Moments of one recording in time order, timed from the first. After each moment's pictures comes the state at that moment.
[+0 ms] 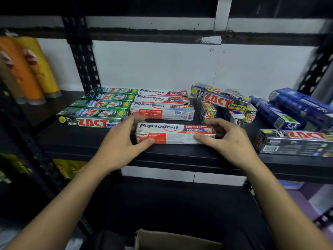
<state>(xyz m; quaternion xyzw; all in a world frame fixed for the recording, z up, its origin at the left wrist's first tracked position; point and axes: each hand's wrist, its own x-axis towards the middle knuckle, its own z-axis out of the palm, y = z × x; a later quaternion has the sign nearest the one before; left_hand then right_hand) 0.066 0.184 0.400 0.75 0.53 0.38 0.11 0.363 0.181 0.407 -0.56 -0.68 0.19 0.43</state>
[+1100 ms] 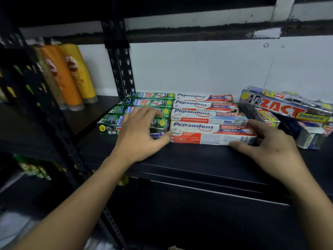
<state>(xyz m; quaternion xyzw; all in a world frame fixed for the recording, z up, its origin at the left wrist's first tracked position) -0.003 0.242 0.414 0.75 0.56 0.33 -0.10 0.300 0.218 0.418 -0.66 -0.65 0.12 0.36</state>
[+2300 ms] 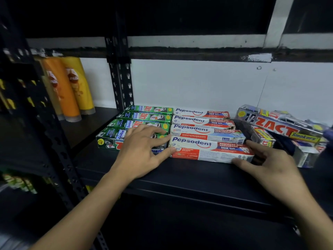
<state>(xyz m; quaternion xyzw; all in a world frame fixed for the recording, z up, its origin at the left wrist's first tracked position) -0.008 0.249 0.407 0.79 0.52 0.31 -0.12 0.302 0.215 0.415 -0.65 -0.62 0.18 0.41</state>
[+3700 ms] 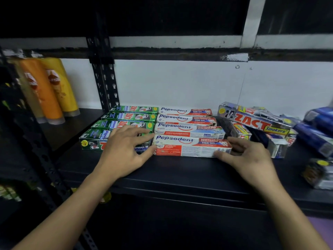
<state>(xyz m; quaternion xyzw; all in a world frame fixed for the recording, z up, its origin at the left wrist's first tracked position) -0.007 0.248 0.406 0.78 0.53 0.31 -0.12 0.315 0.232 0.400 -0.61 -0.58 0.24 0.48</state>
